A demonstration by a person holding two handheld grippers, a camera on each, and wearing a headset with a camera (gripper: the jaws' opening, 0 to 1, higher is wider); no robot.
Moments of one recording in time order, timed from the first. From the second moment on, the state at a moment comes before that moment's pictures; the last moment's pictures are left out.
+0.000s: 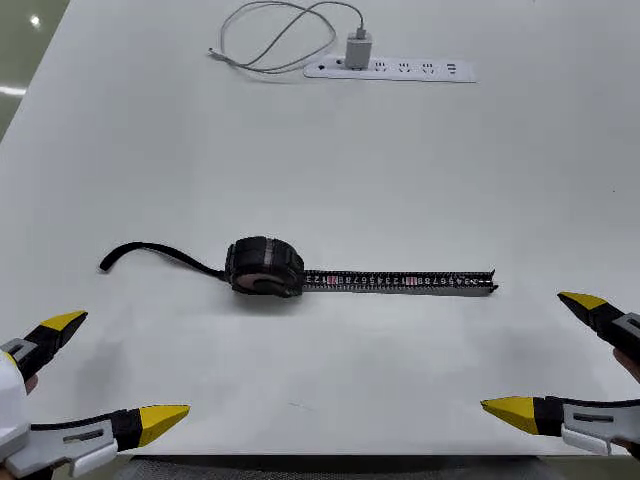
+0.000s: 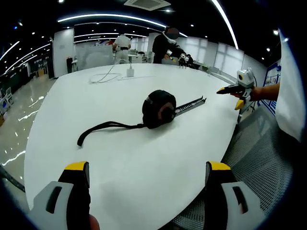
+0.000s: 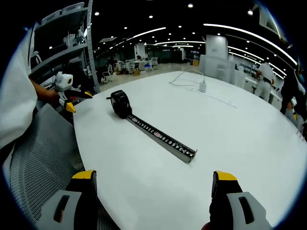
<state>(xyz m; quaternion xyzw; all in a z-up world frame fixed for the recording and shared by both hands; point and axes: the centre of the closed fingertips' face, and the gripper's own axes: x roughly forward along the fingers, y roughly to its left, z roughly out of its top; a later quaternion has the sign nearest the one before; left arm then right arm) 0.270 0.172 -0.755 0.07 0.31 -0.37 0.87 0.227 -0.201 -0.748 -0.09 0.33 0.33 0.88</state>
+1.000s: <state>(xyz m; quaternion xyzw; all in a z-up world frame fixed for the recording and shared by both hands) 0.275 0.162 -0.746 0.07 0.30 -0.37 0.88 0.227 -0.194 -0.747 -0.07 0.32 0.32 0.89</state>
